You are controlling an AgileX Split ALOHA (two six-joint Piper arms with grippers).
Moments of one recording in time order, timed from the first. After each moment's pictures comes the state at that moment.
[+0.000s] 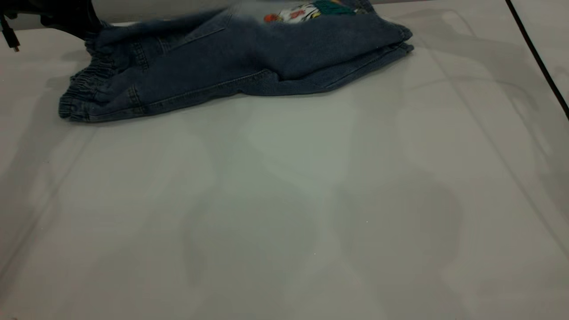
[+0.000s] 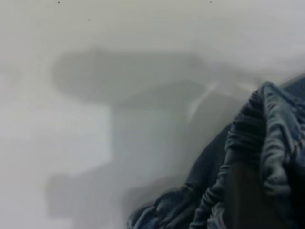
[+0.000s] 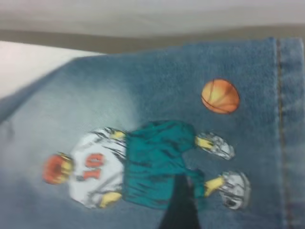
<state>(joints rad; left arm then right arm) 0.05 2.33 -1.73 -0.20 0.58 0.08 0.05 2.65 -2.32 0.86 0.84 -0.62</state>
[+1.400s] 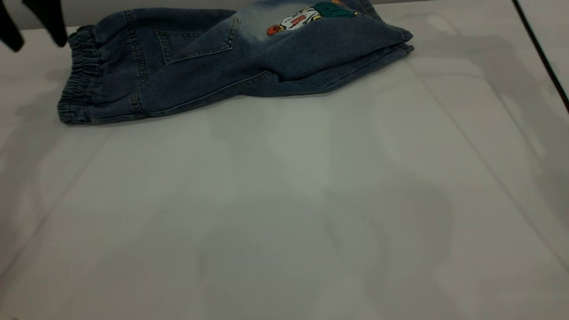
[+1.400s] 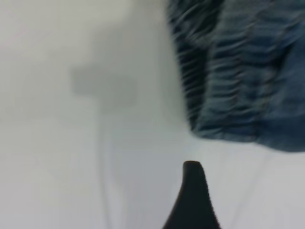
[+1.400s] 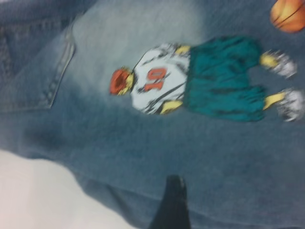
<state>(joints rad) 0.06 2.19 -1.74 -0.03 1.14 0.03 0.08 2.65 -2.55 0.62 1.22 -0.40</state>
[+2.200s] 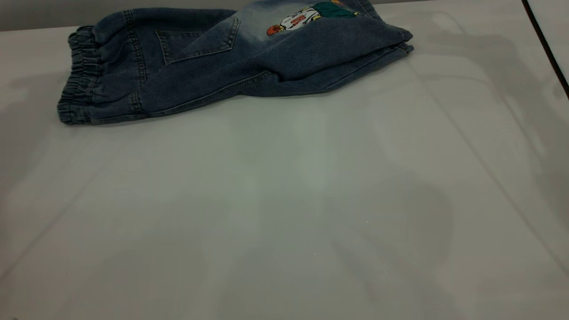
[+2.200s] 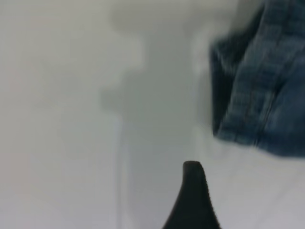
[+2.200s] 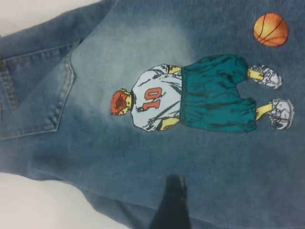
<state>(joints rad) 0.09 1.93 -1.71 0.05 1.12 -0.07 0.08 2.63 -2.57 0.61 1.22 -0.32</state>
